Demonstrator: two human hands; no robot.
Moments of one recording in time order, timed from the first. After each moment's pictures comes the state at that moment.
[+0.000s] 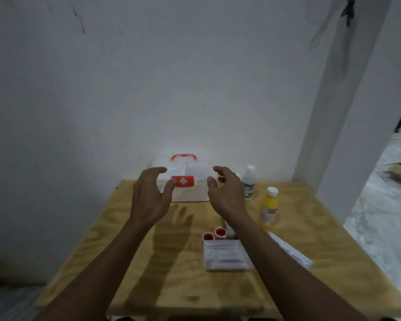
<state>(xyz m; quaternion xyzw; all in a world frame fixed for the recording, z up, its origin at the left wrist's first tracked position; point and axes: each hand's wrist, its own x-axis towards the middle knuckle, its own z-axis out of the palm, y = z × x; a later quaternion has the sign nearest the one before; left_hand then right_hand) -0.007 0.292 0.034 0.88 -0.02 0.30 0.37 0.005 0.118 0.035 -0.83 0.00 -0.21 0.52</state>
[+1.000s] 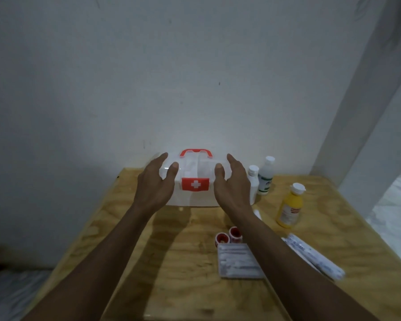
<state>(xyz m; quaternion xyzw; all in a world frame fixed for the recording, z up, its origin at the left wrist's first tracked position) 0.049 0.312 0.007 0.87 0.04 0.20 0.46 0.046 0.146 0.009 -0.83 0.07 -0.19 0.53</state>
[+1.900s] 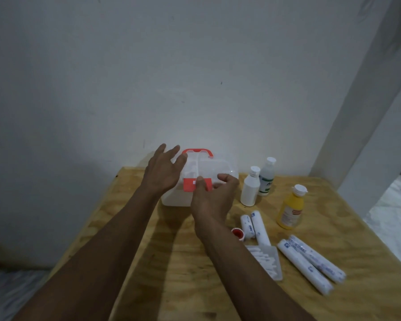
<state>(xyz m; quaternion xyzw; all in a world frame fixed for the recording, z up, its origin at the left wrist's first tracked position) 0.090 0.311 0.021 0.94 0.01 0.15 0.32 0.019 0.208 0.015 -0.67 0.22 -0.21 0.68</state>
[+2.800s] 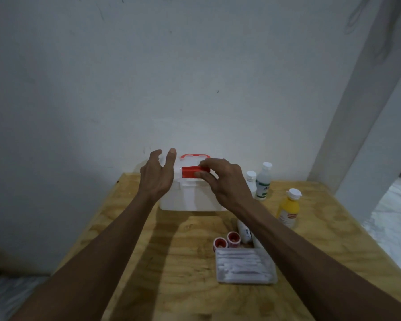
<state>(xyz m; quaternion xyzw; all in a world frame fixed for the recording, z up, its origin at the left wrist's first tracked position) 0.078 0.304 0.027 0.85 0.09 0.18 0.48 0.048 0.131 0.038 -0.87 -0.25 -0.29 0.31</state>
